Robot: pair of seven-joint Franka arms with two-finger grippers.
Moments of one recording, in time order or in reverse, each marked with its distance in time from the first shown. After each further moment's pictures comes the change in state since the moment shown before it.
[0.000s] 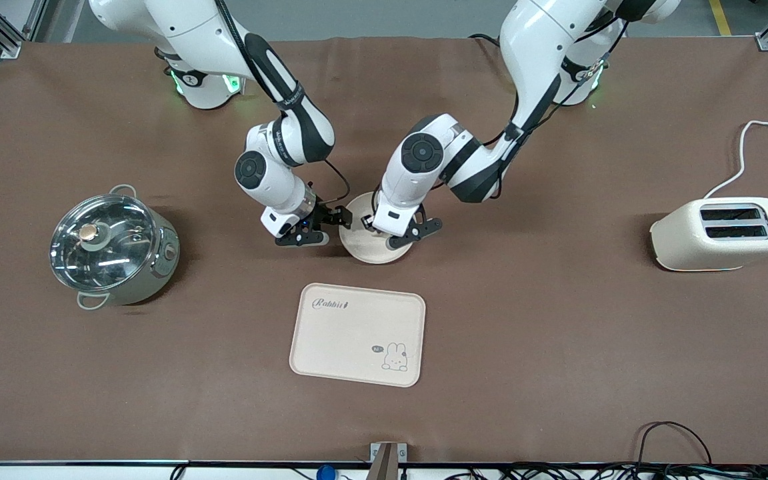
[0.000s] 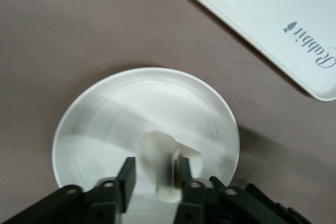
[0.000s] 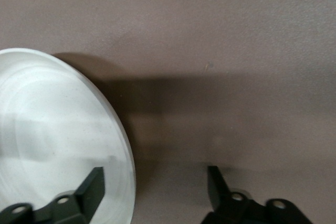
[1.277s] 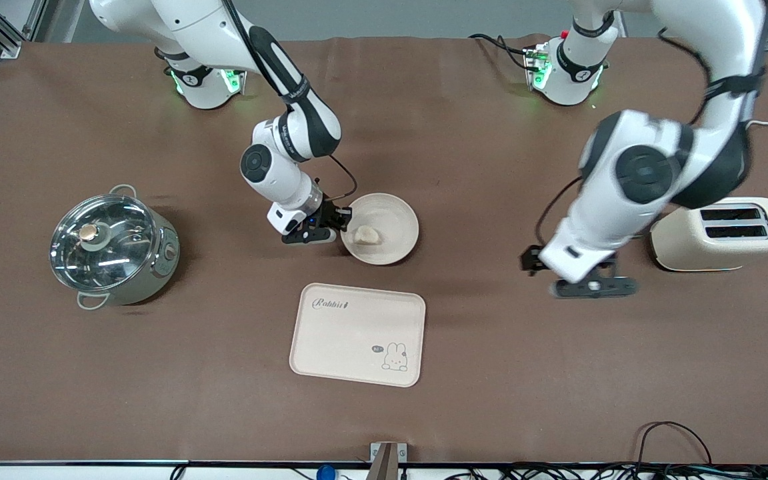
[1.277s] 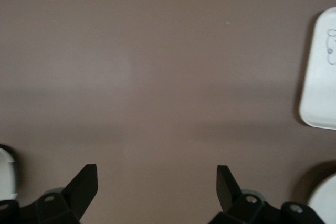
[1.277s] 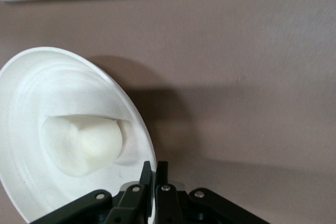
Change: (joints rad) left arm 0.496 -0.326 0.020 0.055 0.190 -0.463 0.867; right arm 0.022 -0.020 -0.012 0.032 0.040 0.013 0.000
